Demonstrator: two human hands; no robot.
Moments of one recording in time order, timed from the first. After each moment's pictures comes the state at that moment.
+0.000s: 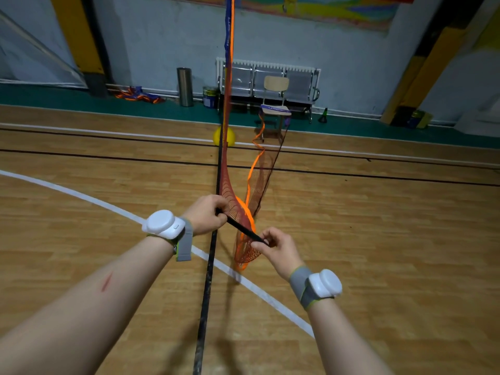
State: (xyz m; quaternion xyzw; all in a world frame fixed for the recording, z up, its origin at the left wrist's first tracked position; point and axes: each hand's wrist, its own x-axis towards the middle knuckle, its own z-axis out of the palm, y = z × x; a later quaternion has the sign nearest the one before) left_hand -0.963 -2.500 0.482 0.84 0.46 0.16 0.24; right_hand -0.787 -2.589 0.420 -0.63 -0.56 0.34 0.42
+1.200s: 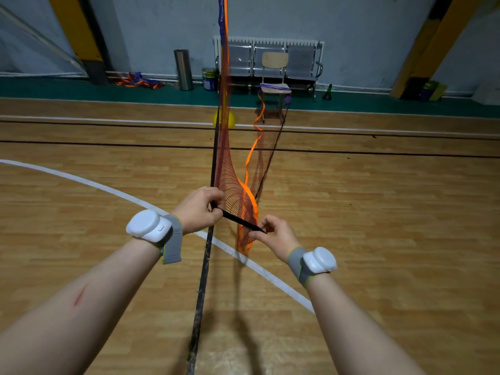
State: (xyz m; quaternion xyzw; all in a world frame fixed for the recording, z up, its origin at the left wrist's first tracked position) left_hand -0.901 -2.584 0.469 0.85 0.45 0.16 0.22; right_hand -0.712 -2.644 0.401 -0.65 -0.56 0.36 0.37
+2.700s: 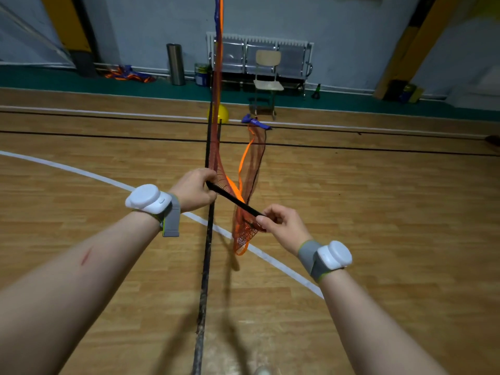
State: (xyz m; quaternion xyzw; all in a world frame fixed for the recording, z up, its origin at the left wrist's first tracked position) left_hand -1.000 -2.642 0.481 0.84 0.46 0.17 0.21; right_hand -0.805 -2.746 0.433 -0.63 -0.57 0.33 0.40
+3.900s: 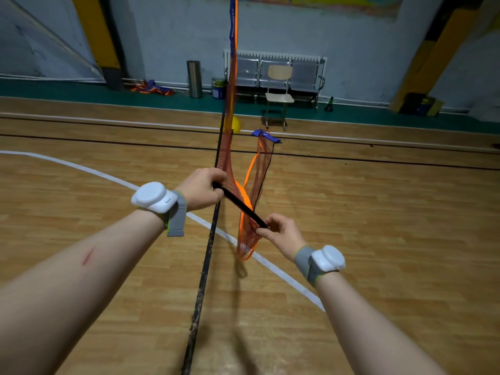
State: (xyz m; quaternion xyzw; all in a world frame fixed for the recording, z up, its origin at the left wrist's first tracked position) left_hand -0.936 -2.726 0.515 0.84 0.47 0.18 0.21; right_hand -0.739 -2.799 0.420 -0.63 -0.58 0.34 0.39
